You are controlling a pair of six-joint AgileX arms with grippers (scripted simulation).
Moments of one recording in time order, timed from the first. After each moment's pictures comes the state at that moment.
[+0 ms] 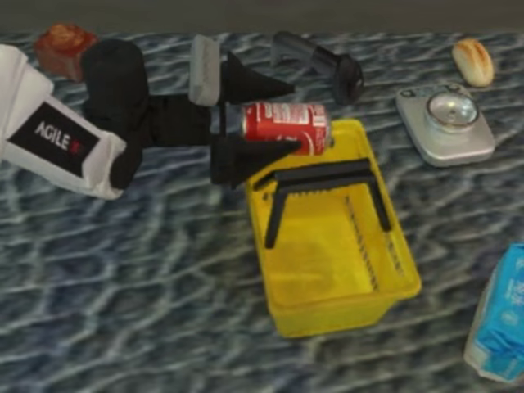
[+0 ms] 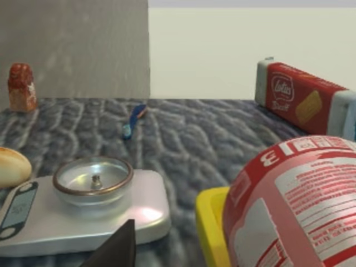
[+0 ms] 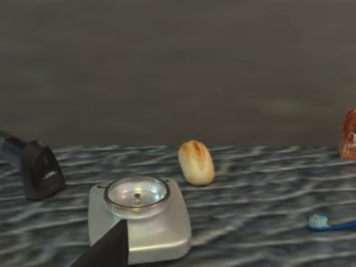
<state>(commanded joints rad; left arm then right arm) -0.30 2.29 1.19 1.06 1.27 0.04 0.00 0.00 0.00 0.00 0.00 0.00</state>
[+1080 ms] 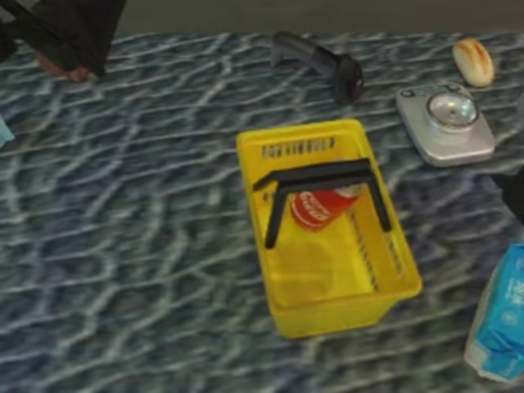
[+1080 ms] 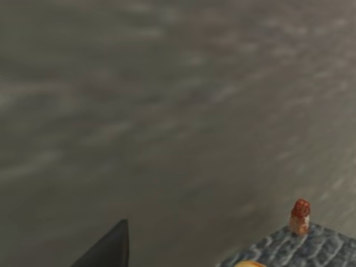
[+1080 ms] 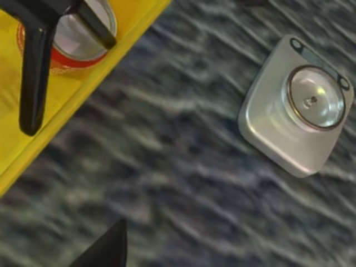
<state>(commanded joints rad) -0.11 1.19 0.76 0.59 0.66 -0.12 0.35 1.03 1.00 -0.73 -0.01 -0.51</state>
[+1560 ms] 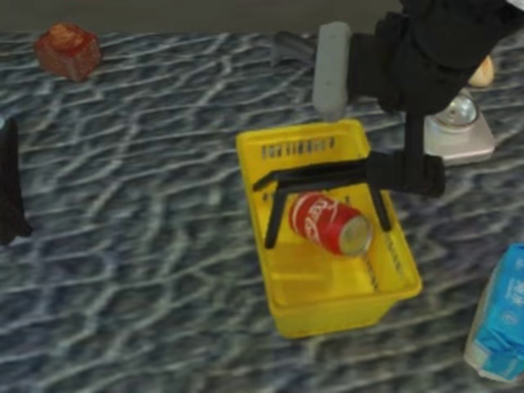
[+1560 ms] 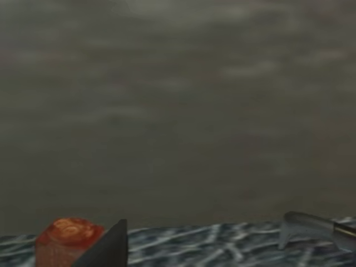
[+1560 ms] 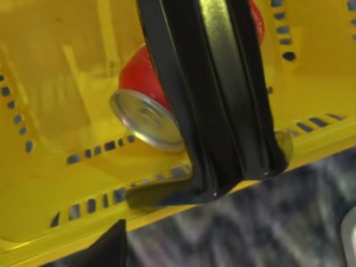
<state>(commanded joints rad) -0.01 0.39 0.28 0.19 0.22 -0.08 0.57 1.83 1.77 -1.25 0.01 -0.87</state>
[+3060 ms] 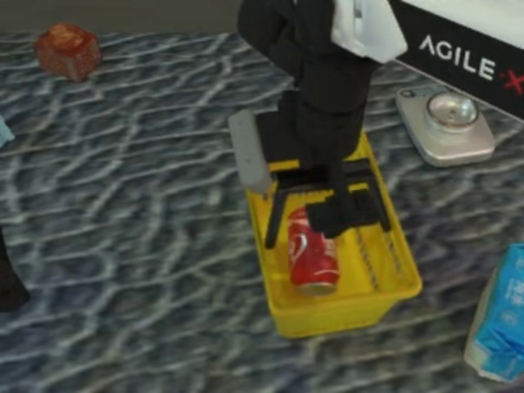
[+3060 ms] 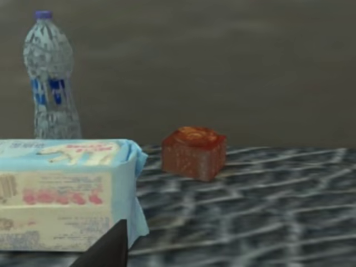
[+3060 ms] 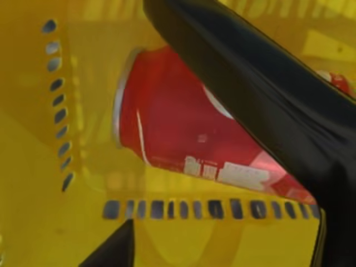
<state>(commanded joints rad) 0.02 0.00 0.00 0.00 0.00 0.00 0.69 2.18 2.02 -1.41 0.00 -1.04</state>
